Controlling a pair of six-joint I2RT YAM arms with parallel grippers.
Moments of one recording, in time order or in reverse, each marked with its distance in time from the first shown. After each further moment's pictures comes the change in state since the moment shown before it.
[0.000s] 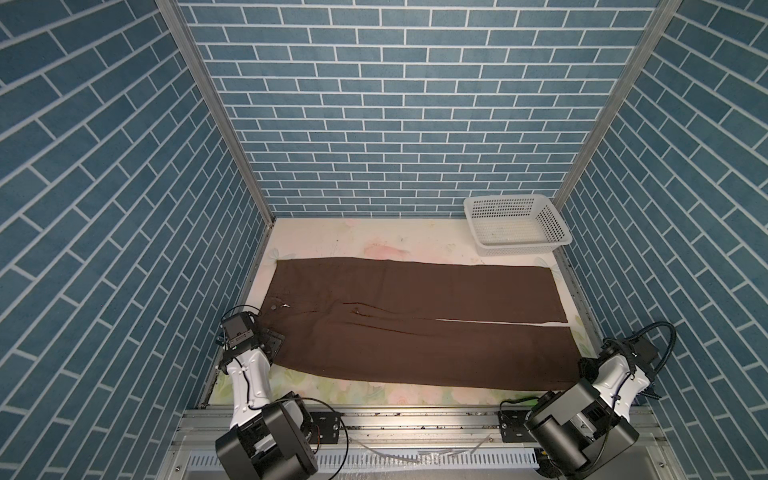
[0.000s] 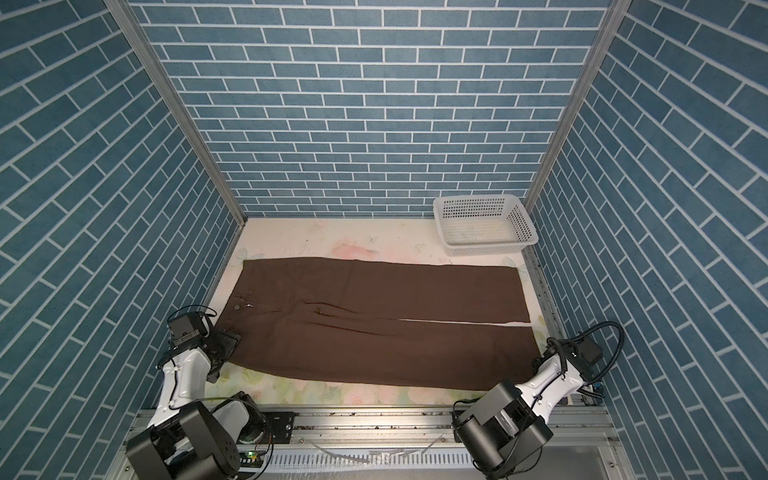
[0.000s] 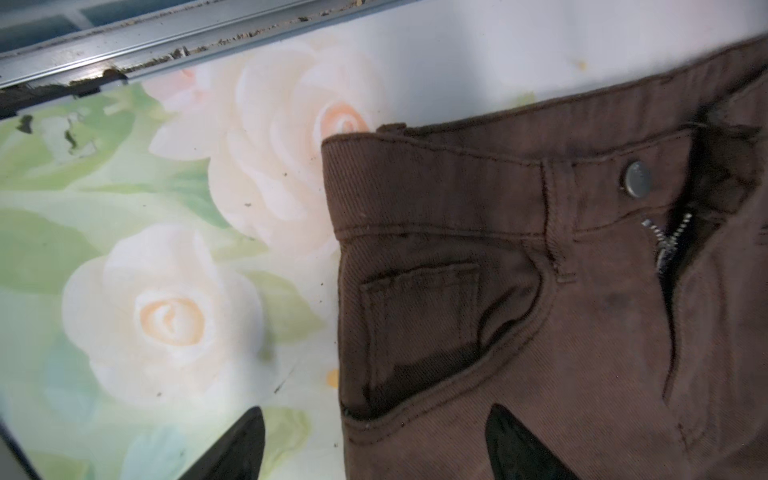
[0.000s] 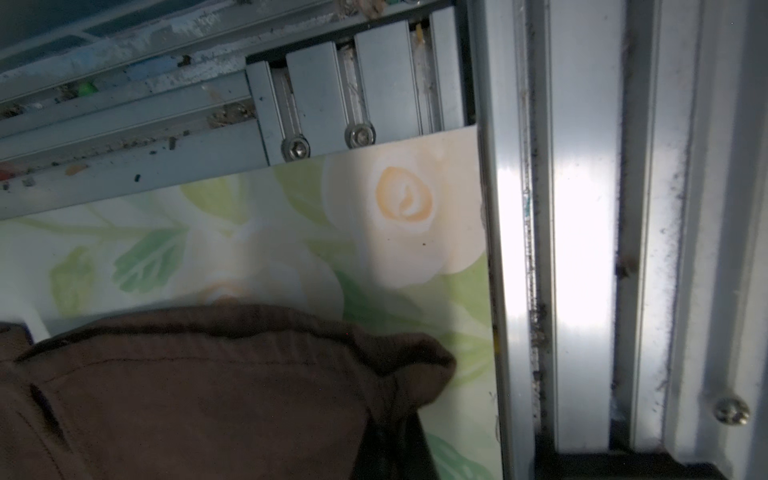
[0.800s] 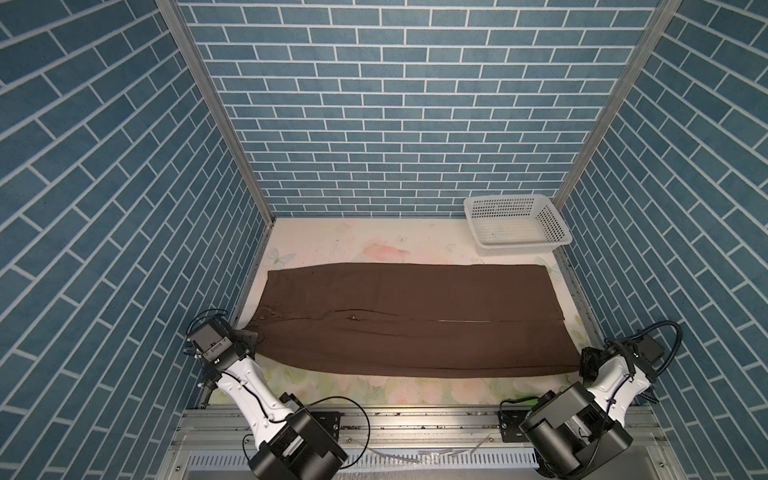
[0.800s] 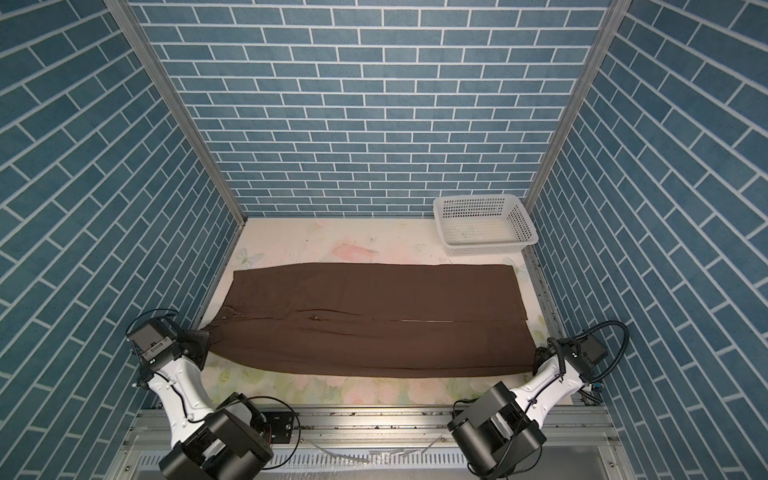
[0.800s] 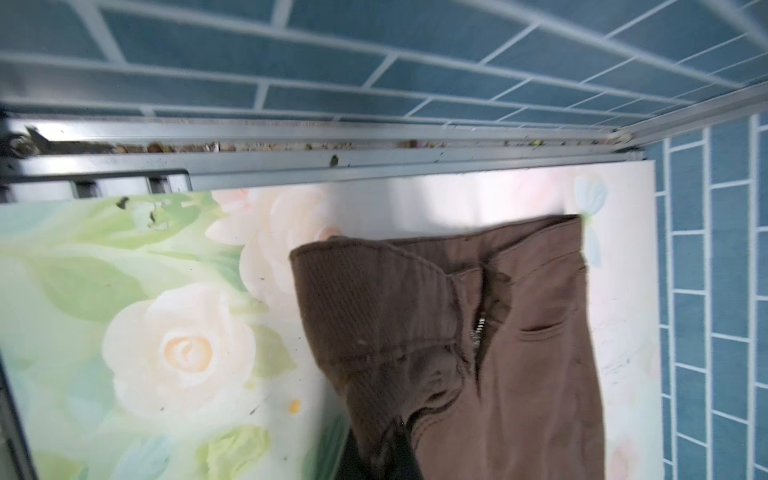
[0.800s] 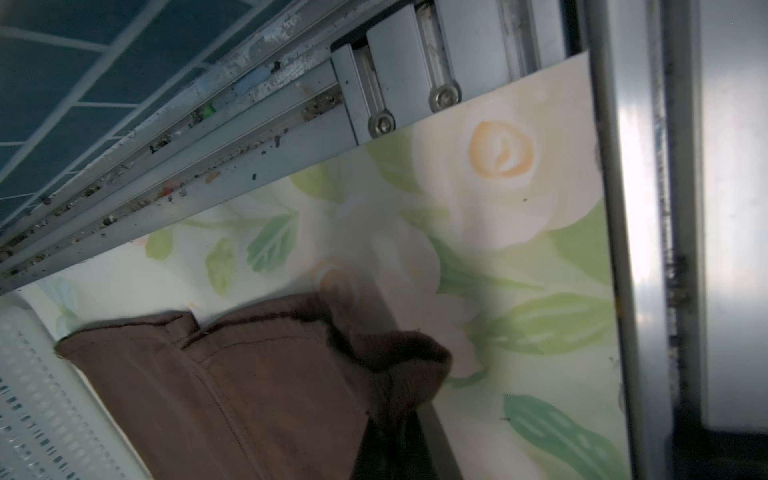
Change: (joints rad) left arm 0.257 -0.172 0.167 -0.101 0.180 -0.078; right arm -0.007 -0.010 0.055 0.037 -0.216 0.215
